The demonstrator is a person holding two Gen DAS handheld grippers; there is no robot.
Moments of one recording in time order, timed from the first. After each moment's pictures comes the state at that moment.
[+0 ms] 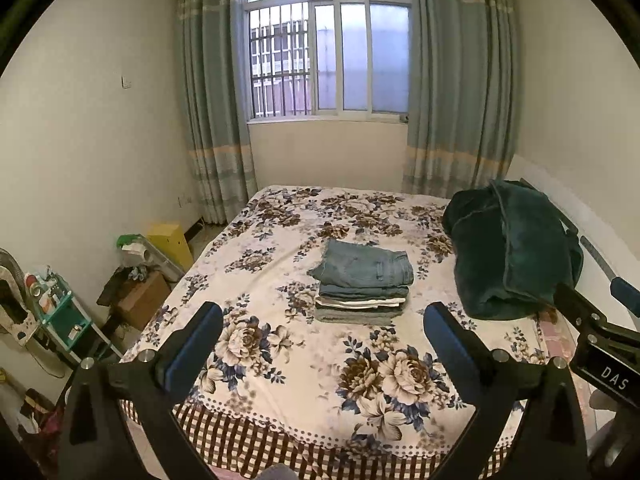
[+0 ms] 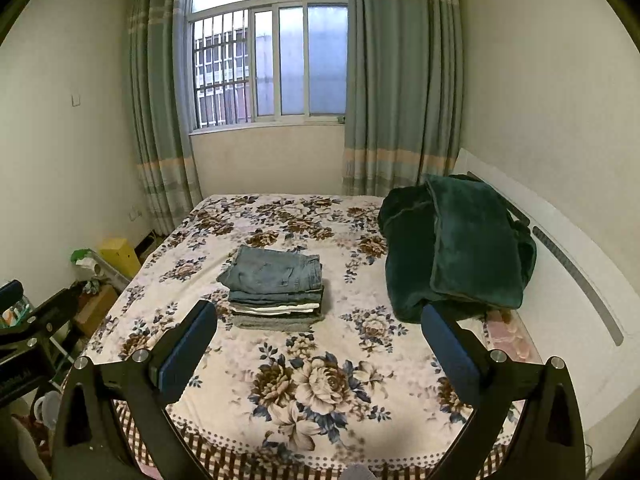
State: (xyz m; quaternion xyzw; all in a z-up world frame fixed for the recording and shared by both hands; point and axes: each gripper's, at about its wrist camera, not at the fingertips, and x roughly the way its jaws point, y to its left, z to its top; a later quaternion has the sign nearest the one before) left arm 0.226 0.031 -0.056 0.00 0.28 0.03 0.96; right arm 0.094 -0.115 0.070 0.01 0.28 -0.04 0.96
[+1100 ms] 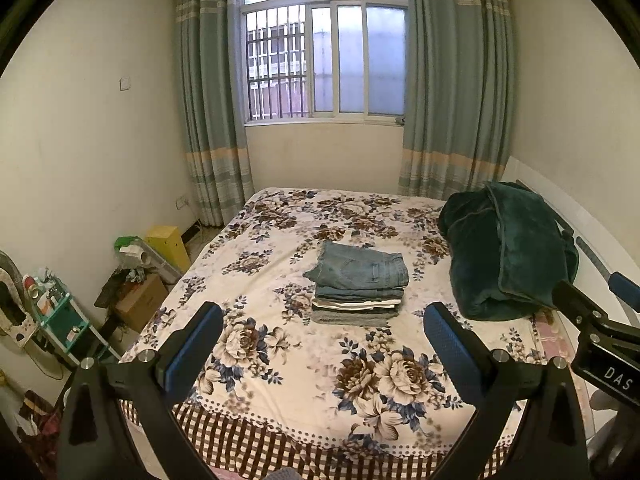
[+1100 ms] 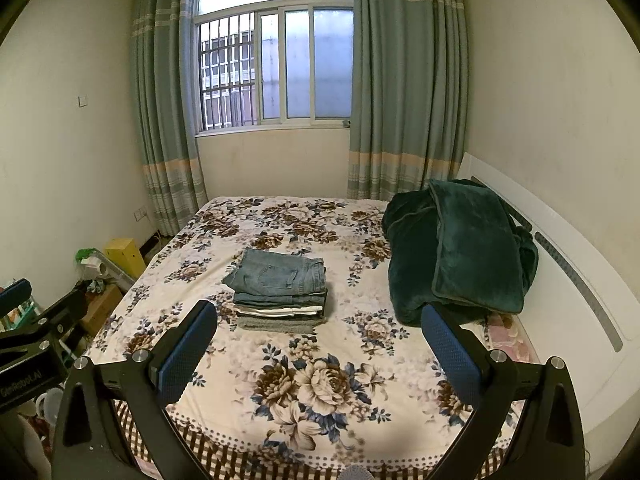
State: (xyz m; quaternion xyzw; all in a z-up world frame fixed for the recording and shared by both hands) left arm 0.220 0.029 -0.051 0.00 0.28 0.03 0.96; right arm 0.093 -0.120 0.083 0.01 0.28 -0.03 0.96
